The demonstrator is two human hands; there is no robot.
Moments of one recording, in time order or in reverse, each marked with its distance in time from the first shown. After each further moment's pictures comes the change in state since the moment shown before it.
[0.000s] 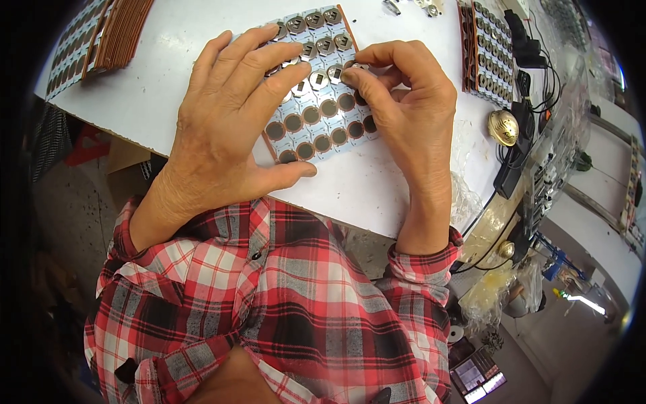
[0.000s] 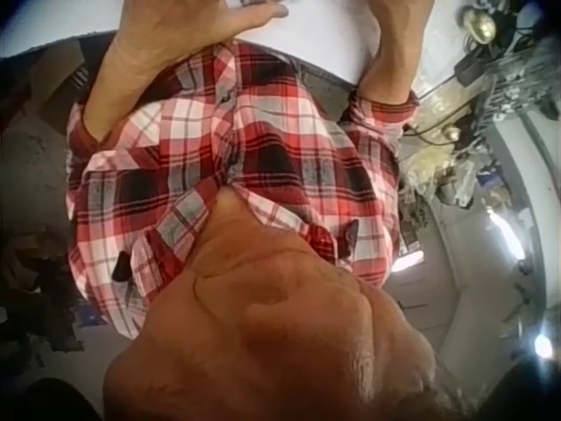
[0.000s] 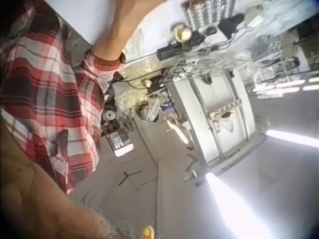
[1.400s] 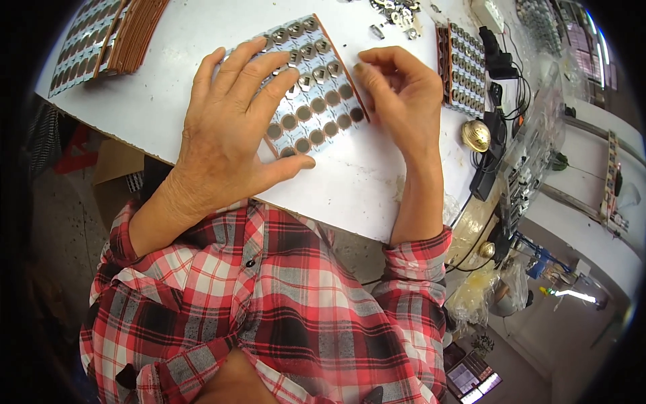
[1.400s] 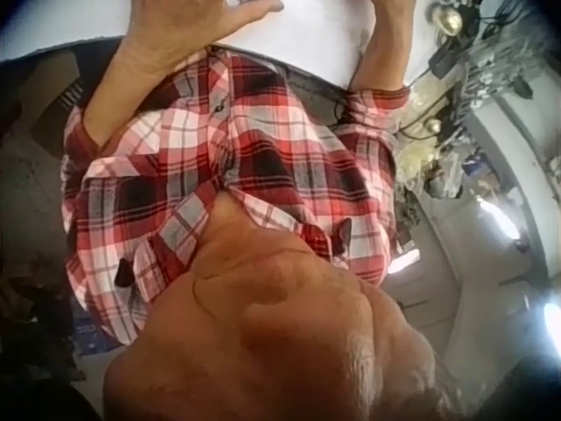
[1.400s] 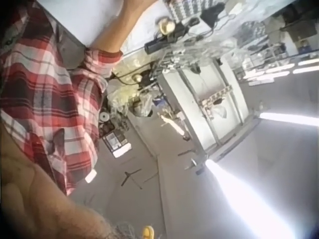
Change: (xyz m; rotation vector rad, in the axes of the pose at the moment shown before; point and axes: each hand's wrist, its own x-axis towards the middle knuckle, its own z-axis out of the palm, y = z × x) left_hand 0.004 -0.001 0.003 0.046 0.082 -0.031; right_hand 0.027 0.013 -0.014 0.119 -0.035 0.103
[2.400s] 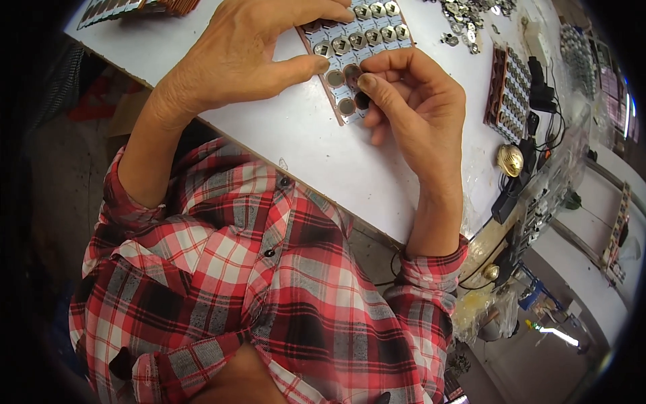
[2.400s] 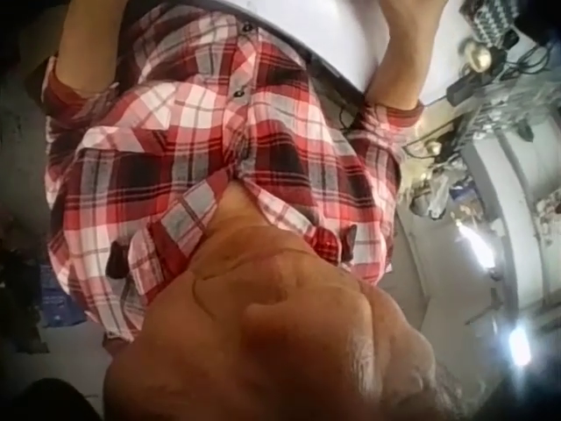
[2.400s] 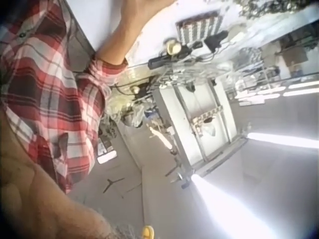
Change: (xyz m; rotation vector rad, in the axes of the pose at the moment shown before) left_hand 0.026 -0.076 -0.014 -0.215 0.091 0.155; right_hand -0.021 -0.031 0.039 0.256 -0.263 0.043
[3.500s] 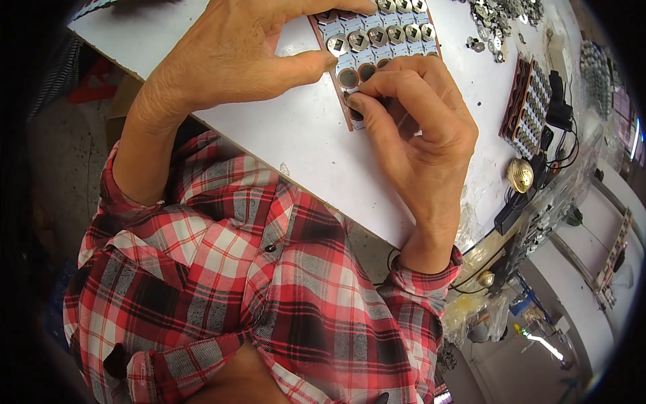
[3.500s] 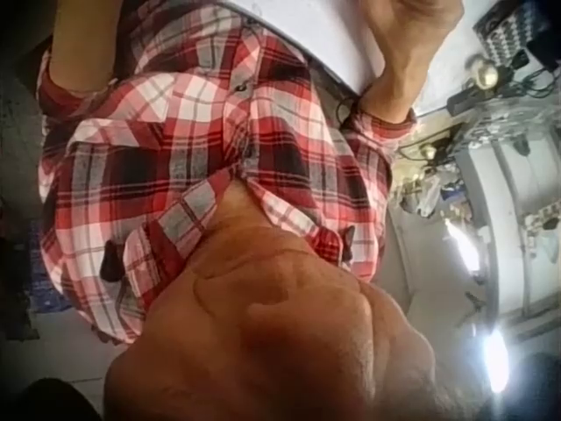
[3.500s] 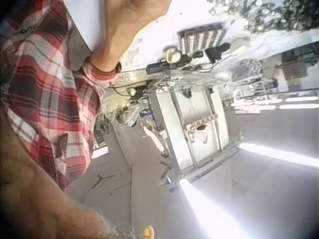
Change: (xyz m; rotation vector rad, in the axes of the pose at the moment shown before) left_hand -0.003 0.011 -0.004 -0.109 0.085 0.018; right_hand -0.007 0.000 0.013 -0.527 -0.013 -0.360
